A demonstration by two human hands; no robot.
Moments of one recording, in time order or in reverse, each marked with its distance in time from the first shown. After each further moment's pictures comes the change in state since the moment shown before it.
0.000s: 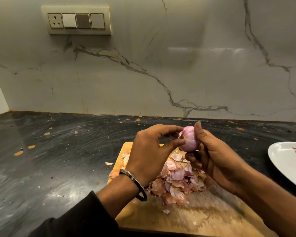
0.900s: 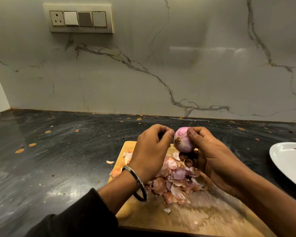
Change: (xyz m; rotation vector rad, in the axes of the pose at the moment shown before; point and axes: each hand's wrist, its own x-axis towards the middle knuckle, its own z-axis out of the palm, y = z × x) left_hand 0.004 -0.004 0.003 -0.078 -0.019 -0.228; right_hand -0.001 0.007 0.004 -0.035 -0.041 -0.084
